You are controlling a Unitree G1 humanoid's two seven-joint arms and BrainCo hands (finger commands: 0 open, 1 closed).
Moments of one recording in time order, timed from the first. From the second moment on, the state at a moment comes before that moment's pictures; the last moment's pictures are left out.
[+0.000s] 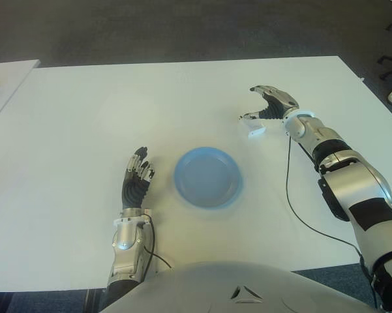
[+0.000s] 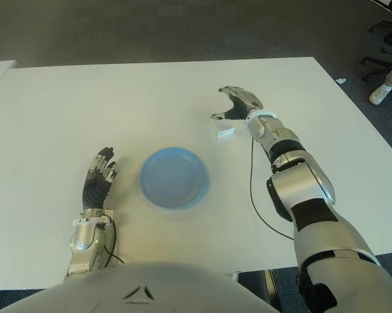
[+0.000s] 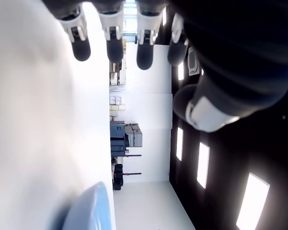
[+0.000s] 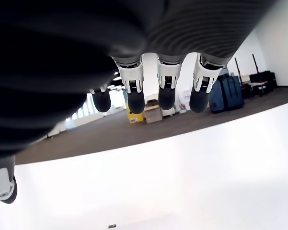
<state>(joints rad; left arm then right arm) 0.32 -0.02 0.07 0.23 -0.02 -0.55 -0.02 -0.93 -0.45 0.45 1.33 -0.70 -0.45 -0.21</state>
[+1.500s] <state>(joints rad) 0.33 -0.01 0.07 0.23 -0.03 -0.56 -0.03 -0.87 -0.44 0.44 1.34 -0.68 -0.43 -0.18</state>
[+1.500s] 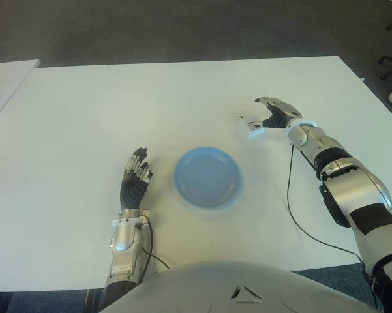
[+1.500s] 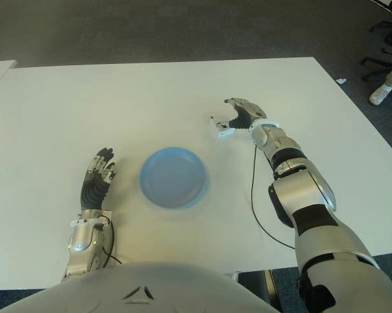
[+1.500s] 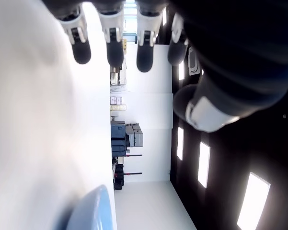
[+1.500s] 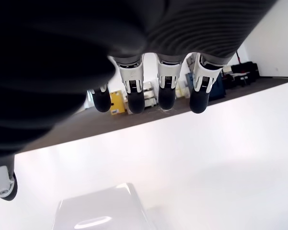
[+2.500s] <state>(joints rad) 0.37 -0.03 0.06 0.19 -0.01 -0.56 -0.03 -0.83 -0.40 0.45 1.35 -0.68 -0.42 -0.17</state>
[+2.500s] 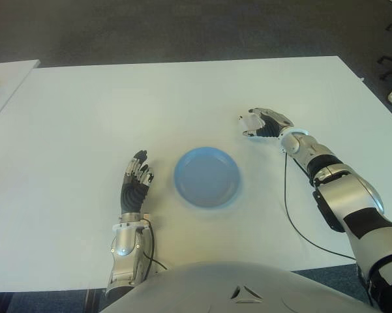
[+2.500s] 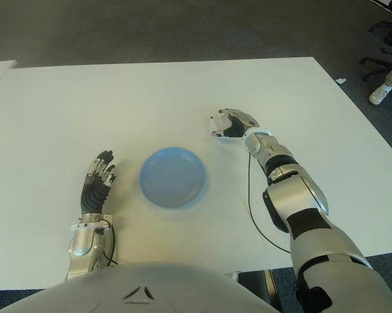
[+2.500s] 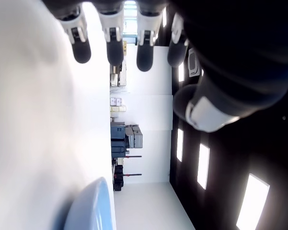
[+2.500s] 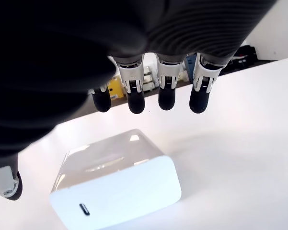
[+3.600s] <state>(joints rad) 0.46 -0.07 0.02 0.12 0.02 -0.57 0.00 -0.82 -0.39 0.50 1.35 -0.69 -0.41 -0.14</state>
